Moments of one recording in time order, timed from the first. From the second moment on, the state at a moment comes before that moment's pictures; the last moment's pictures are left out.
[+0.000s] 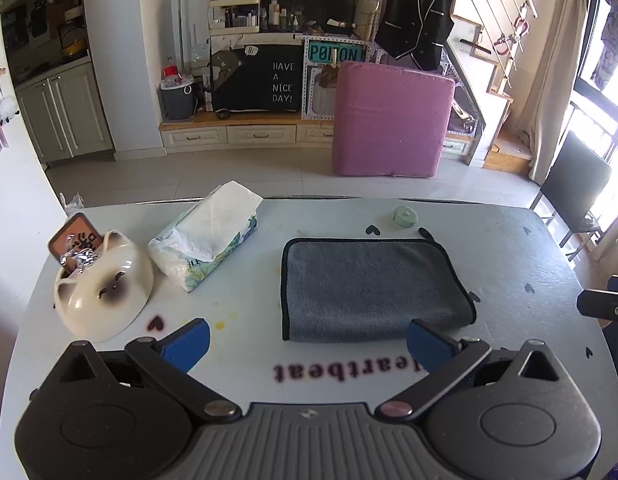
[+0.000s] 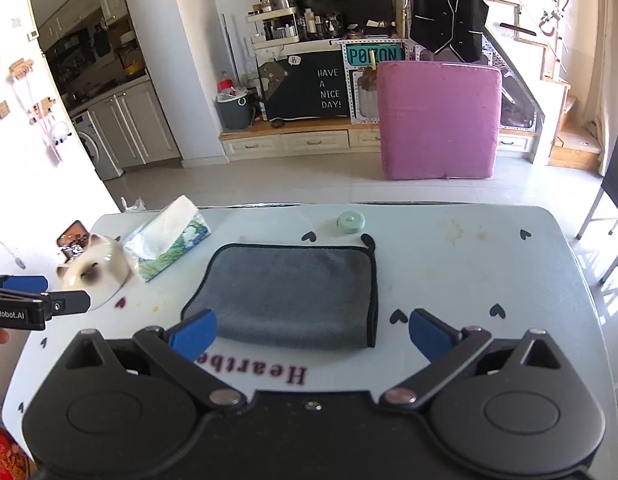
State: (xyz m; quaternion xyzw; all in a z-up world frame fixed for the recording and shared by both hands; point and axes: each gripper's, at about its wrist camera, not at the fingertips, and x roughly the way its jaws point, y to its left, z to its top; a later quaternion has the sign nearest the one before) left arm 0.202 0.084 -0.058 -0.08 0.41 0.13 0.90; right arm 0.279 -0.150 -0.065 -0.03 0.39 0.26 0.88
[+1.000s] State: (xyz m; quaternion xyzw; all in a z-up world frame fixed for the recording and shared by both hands) left arm 0.100 0.041 -0.046 -0.10 0.41 0.06 0.91; right arm 0.162 -0.193 -0.049 -0.02 0.38 0.31 0.87
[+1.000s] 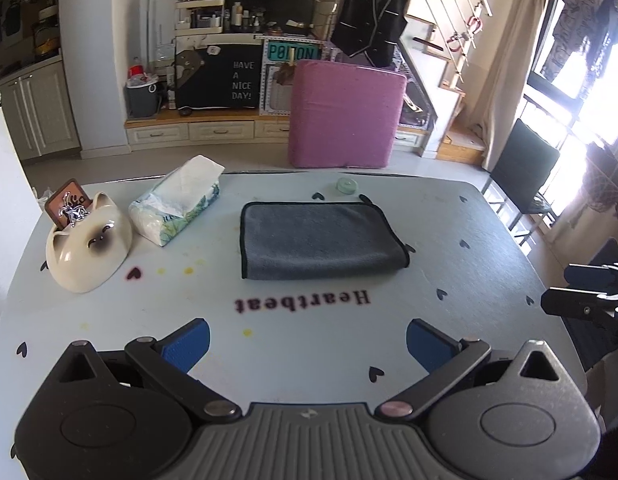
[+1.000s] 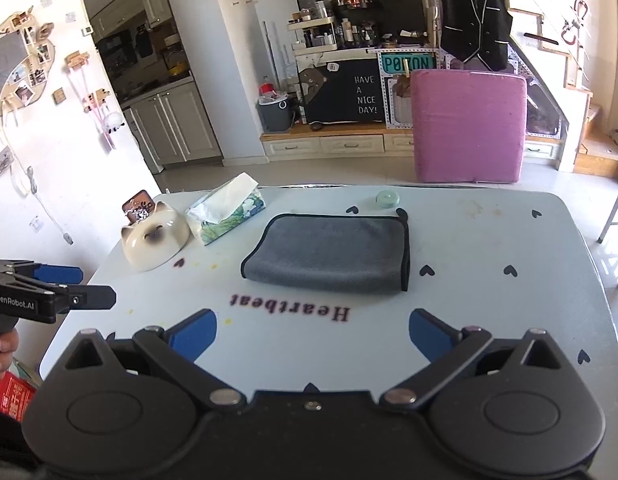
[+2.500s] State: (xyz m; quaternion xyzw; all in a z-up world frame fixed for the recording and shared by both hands) left arm 0.064 0.027 -0.055 -0.12 0.42 0.01 0.90; right arm 0.116 -0.201 -0.055 -0.03 0.37 0.34 0.86
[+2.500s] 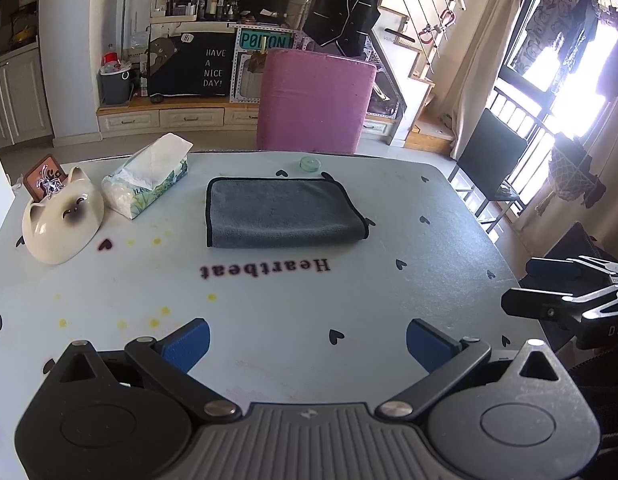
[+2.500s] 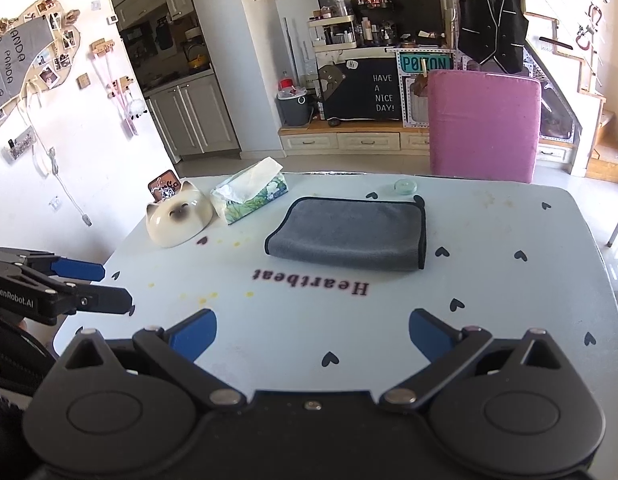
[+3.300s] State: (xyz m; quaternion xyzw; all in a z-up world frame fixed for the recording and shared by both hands) left arm 0.061 0.025 -0.055 -0.12 0.42 0.01 0.90; right arm 0.114 -0.199 -0.055 -0.03 0.37 0.33 0.86
